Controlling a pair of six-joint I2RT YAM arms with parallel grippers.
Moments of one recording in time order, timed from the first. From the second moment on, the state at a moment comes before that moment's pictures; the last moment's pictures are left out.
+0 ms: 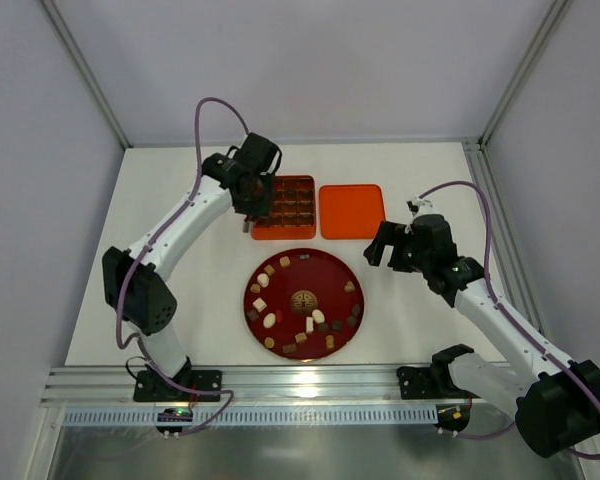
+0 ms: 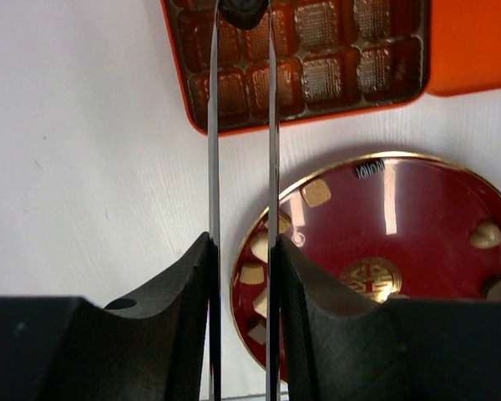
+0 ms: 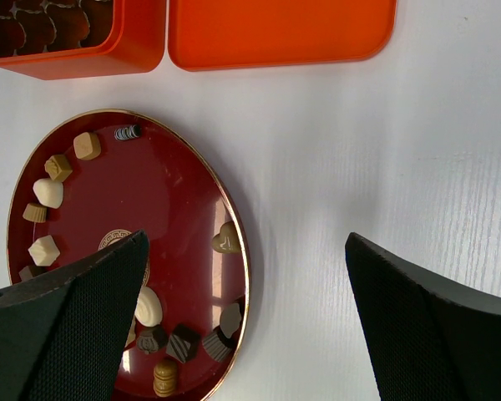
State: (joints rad) left arm -0.56 1.73 1.73 -1.04 -0.20 -0.33; right arm 0.34 0.99 0.69 -0.36 -0.05 0.47
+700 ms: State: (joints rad) left arm -0.48 1.90 1.83 -1.02 -0.23 -0.29; right arm 0.34 1.00 0.69 -0.36 -0.05 0.47
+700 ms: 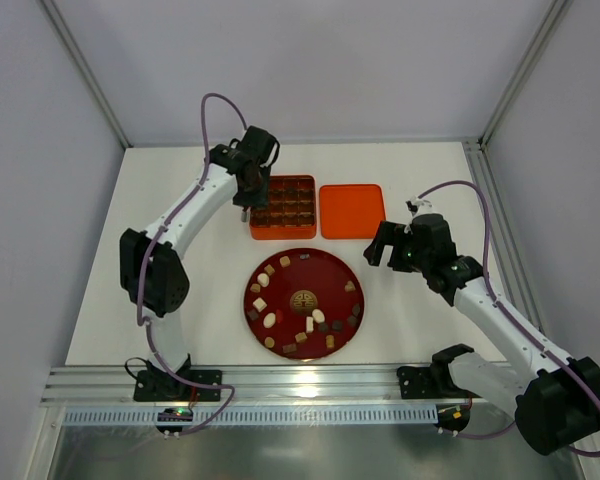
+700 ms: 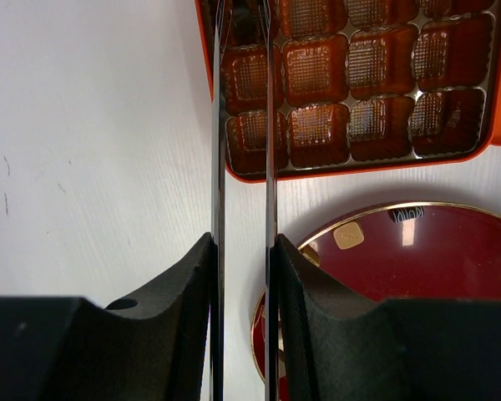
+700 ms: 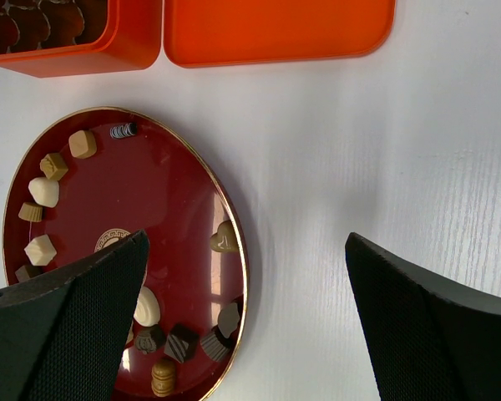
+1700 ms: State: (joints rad) left arm -0.73 1.36 1.34 -1.12 -0.12 -0.37; right arm 0.34 1.01 0.69 -0.36 -0.05 0.47
